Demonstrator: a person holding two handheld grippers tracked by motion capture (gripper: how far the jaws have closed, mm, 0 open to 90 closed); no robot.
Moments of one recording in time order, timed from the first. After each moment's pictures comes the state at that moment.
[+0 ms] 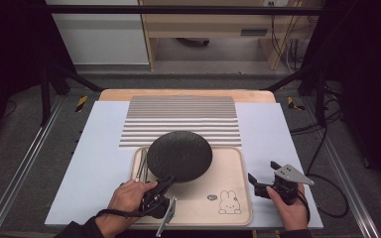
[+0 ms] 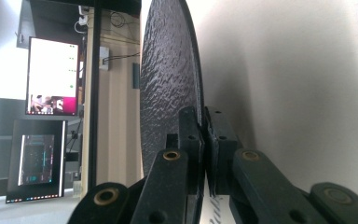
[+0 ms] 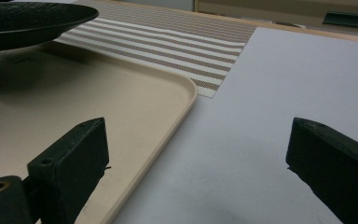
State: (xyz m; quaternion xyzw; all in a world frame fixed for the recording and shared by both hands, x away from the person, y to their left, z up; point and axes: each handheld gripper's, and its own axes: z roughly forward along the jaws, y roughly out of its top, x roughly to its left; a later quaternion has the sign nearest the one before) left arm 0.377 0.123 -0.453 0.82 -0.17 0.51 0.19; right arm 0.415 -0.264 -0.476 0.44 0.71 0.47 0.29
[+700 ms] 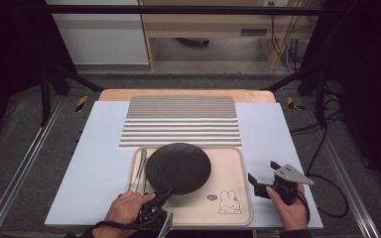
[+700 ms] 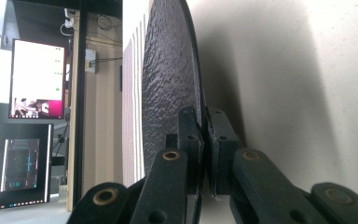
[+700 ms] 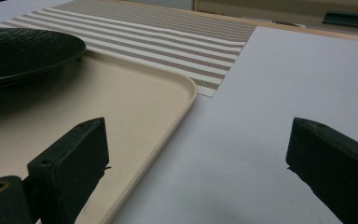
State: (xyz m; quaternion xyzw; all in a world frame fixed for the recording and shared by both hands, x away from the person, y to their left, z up) left arm 0.356 0.129 -0.470 0.83 -0.17 0.49 0.19; right arm 0.415 -0.264 -0.476 0.44 0.71 0.47 0.29
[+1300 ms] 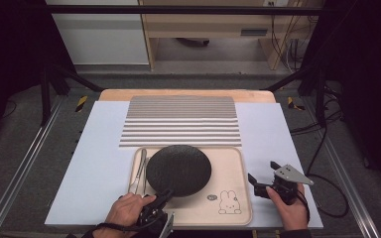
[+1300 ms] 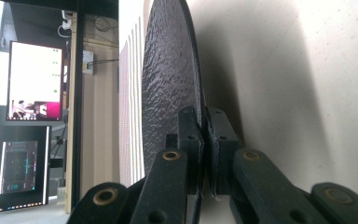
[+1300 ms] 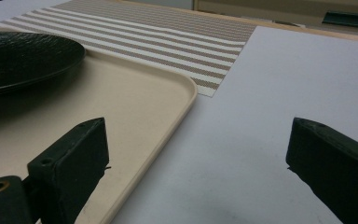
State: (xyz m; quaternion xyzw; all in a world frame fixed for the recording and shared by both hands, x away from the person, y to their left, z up) left arm 0.354 0.128 -0.473 0.83 -0.18 0.49 0.19; right arm 0.415 -0.263 -0.476 0.44 0.71 0.47 0.29
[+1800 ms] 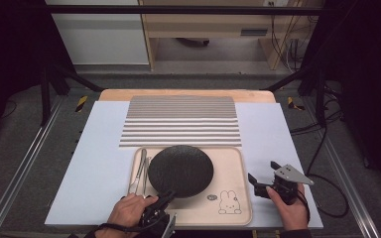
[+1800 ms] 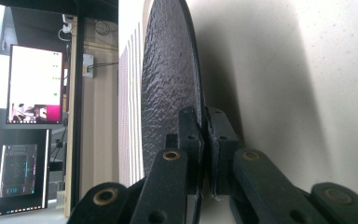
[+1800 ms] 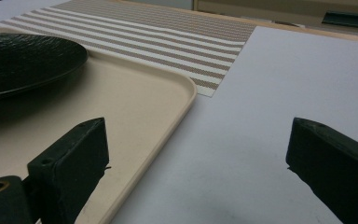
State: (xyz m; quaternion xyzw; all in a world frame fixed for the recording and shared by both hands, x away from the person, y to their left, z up) left arm 0.352 0.123 -0.475 0.83 -0.18 0.48 0.20; right arm 0.415 -0.264 -0.476 0.44 0.71 0.47 0.29
